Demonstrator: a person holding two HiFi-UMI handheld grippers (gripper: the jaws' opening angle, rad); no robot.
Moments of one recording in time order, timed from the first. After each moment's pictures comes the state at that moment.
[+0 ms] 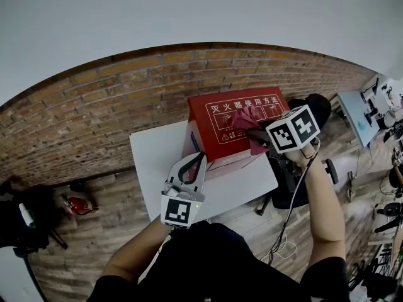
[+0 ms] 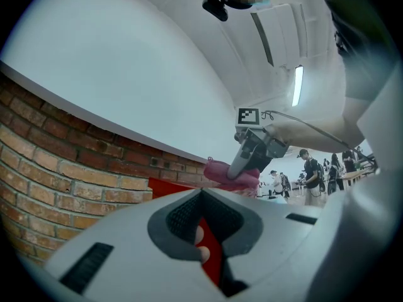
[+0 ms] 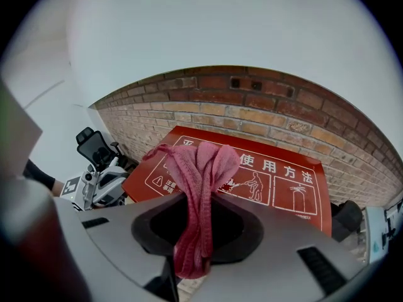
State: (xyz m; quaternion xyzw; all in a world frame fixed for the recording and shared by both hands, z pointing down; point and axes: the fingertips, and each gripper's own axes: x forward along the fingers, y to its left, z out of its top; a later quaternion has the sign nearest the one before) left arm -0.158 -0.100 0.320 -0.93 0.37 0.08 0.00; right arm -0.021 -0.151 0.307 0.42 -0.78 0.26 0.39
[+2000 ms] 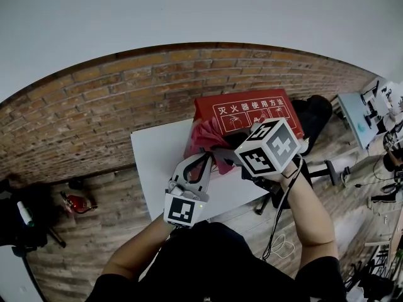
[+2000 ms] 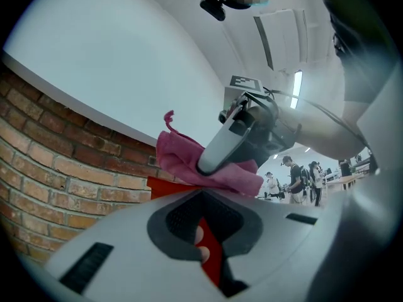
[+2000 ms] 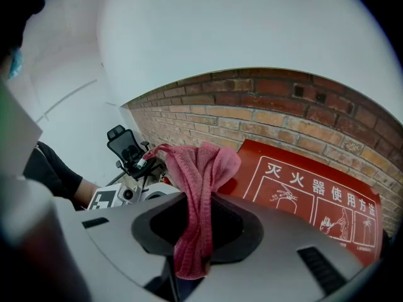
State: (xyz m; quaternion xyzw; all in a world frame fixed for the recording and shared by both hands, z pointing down) left arm -0.159 -0.107 0.321 -0.93 0.35 0.08 -0.01; right arm -0.160 -0.128 0.304 0.30 -0.85 0.23 0.37
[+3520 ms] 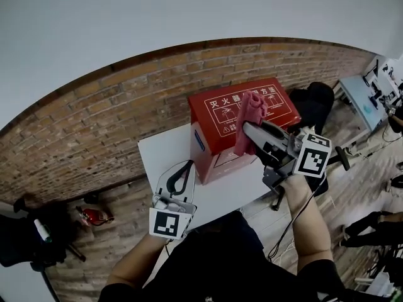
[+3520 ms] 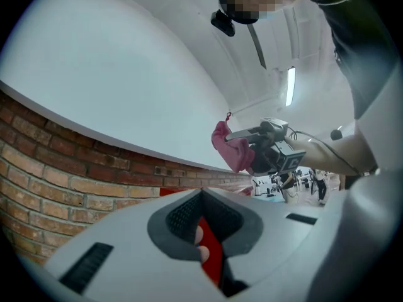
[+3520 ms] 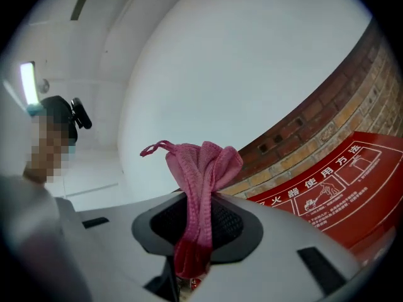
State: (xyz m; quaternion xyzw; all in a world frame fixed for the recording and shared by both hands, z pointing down) left arm -0.209 -0.066 0.306 -0.93 0.36 0.07 0.03; right arm -0.083 -0.095 0.199 0.34 -0.90 0.23 -0.13
